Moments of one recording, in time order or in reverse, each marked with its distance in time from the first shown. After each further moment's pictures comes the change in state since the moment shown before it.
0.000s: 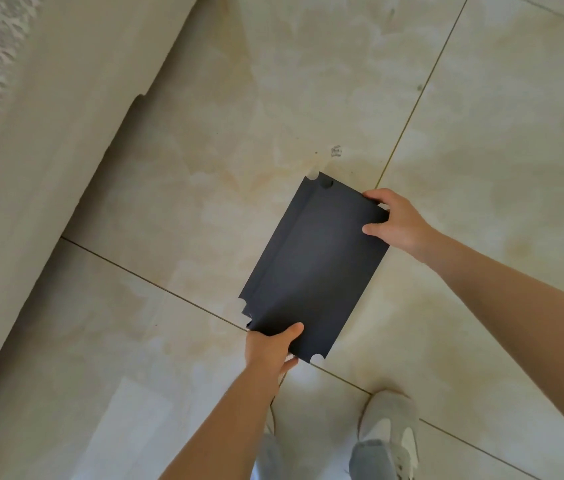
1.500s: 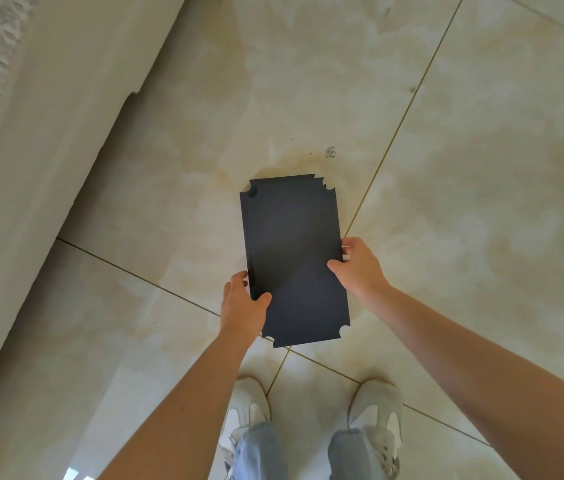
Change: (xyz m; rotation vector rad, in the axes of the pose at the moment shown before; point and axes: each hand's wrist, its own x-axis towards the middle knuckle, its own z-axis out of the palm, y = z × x) left_hand 0.014 0.064 -0.016 0.646 0.095 0.433; right_hand -0.053 -0.010 0.071 0.075 0.027 0.267
